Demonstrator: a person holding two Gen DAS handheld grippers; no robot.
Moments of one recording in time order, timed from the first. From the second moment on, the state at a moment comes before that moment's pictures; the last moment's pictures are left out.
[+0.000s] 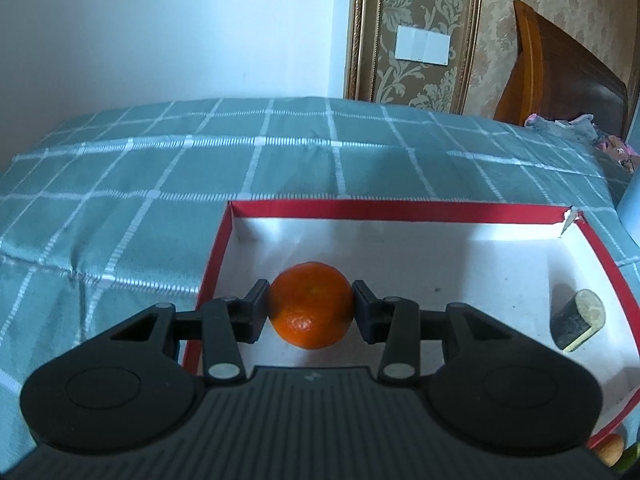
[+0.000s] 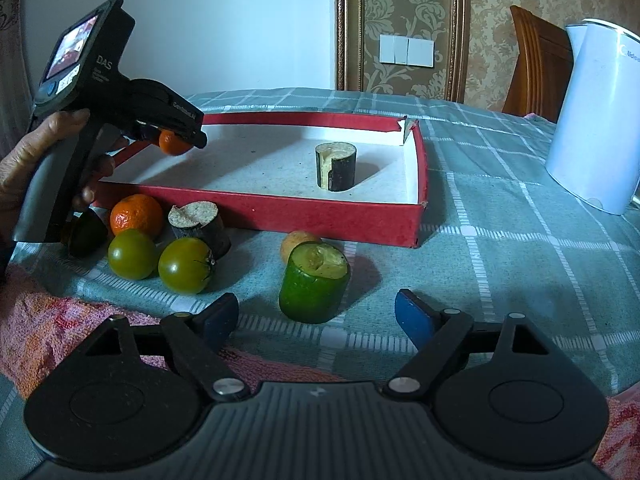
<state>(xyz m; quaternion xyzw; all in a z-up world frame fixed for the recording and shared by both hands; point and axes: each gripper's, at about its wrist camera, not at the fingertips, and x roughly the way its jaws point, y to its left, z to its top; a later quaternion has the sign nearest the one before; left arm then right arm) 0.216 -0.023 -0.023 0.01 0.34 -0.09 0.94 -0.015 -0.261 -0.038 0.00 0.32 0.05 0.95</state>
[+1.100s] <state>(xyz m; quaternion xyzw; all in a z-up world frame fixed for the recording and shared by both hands) 0.168 -0.008 0.009 0.02 0.30 -0.09 0.95 -0.015 -0.261 -0.037 0.00 0.32 0.05 0.95</state>
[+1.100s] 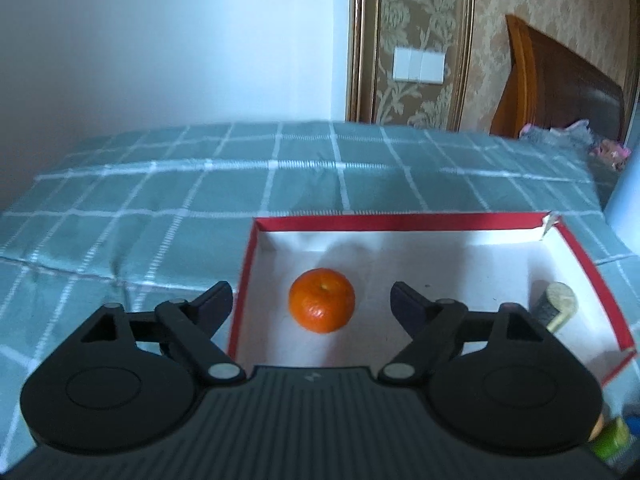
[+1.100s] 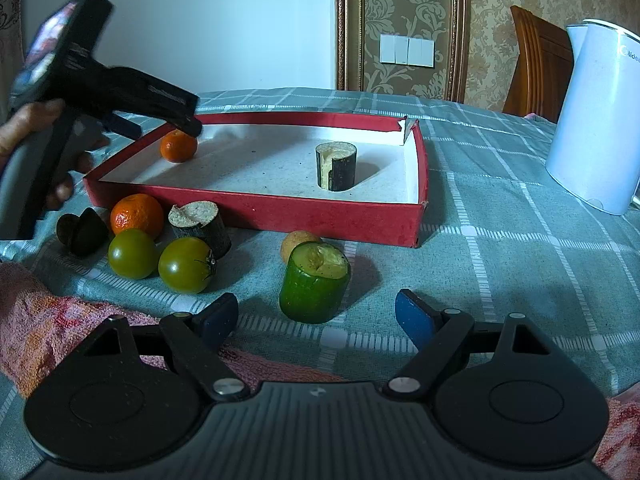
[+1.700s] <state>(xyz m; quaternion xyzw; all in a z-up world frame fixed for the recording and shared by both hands) 0.007 0.027 -0.013 0.06 0.23 -0.13 0.96 -0.020 -0.267 -0.033 0.01 0.30 0.05 0.95</state>
